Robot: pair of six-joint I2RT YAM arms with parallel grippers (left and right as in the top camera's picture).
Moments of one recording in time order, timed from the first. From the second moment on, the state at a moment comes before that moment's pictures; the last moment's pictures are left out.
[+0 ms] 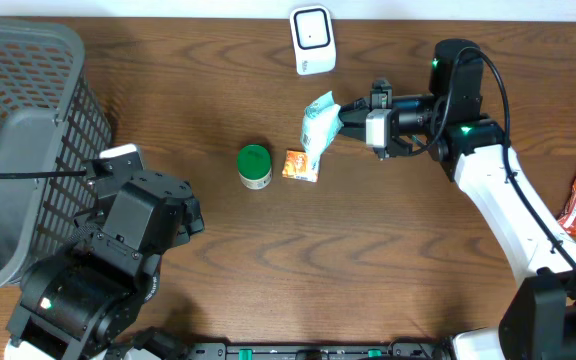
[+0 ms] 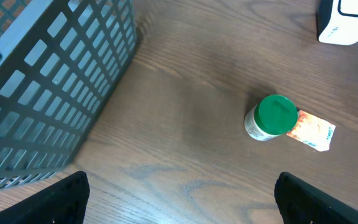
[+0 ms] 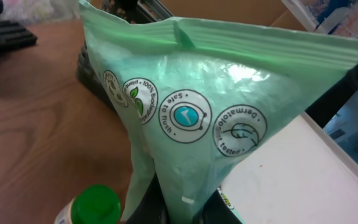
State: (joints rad) left arm -0.52 0.96 1.35 -1.36 -0.50 -0.67; right arm 0.20 1.61 1.22 -0.06 -1.40 -1.22
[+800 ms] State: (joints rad) left arm -0.52 0.96 1.35 -1.36 -0.50 -0.67; right arm 0.19 1.70 1.21 0.07 -1.28 -0.77
